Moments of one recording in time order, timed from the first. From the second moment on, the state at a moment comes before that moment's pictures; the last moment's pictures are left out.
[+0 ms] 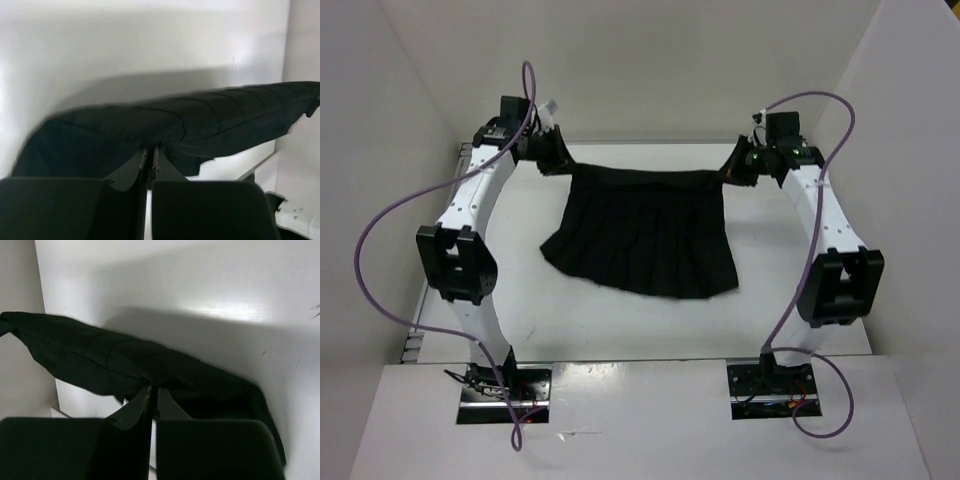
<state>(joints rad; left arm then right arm) -0.09 1.81 1.78 -0.80 0.51 -0.40 0.06 1.57 1.50 -0.70 -0.45 0.47</state>
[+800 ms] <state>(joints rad) -0.09 1.53 0.95 -0.62 0.59 -0.47 0.18 1.26 0.88 -0.68 -0.49 0.54</state>
